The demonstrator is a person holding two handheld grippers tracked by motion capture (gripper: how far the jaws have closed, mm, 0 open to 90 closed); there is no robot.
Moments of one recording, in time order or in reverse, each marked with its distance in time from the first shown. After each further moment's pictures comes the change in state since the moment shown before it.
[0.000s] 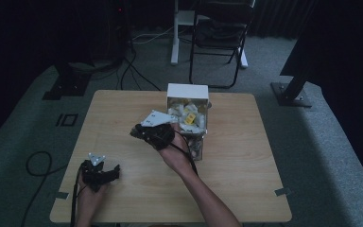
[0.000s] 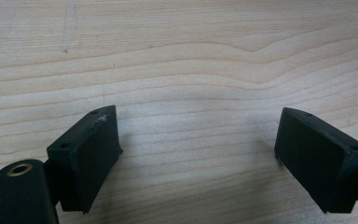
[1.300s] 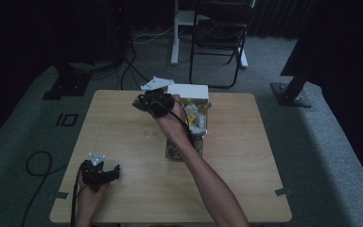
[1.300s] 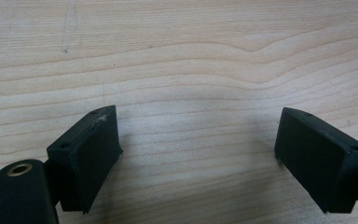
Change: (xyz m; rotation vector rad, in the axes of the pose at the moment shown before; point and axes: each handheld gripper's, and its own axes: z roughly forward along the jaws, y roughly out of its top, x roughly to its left) left arm 0.000 0.000 0.000 0.002 -0.001 0.004; right arm -0.054 0.061 0.014 0.026 -0.100 0.063
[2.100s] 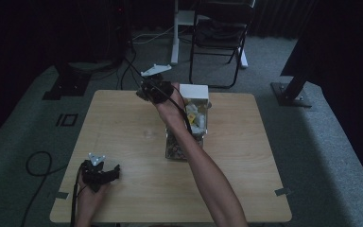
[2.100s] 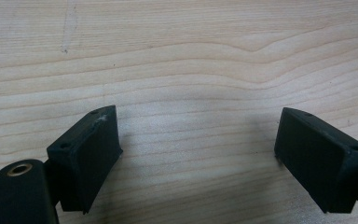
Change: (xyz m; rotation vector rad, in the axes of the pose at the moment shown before) left arm 0.000 0.000 0.000 0.000 0.000 0.001; right arm -0.027 0.019 0.027 0.062 -0.060 0.038
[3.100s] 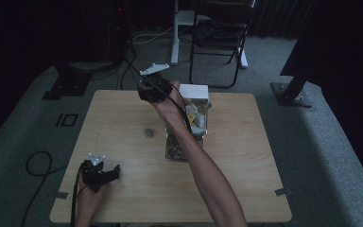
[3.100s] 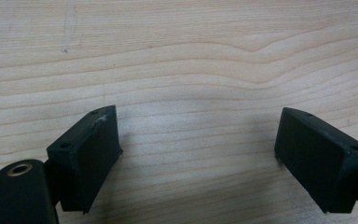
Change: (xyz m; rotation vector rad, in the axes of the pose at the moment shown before) left arm 0.000 0.000 0.000 0.000 0.000 0.001; right arm -0.003 0.001 0.005 0.019 -0.019 0.006
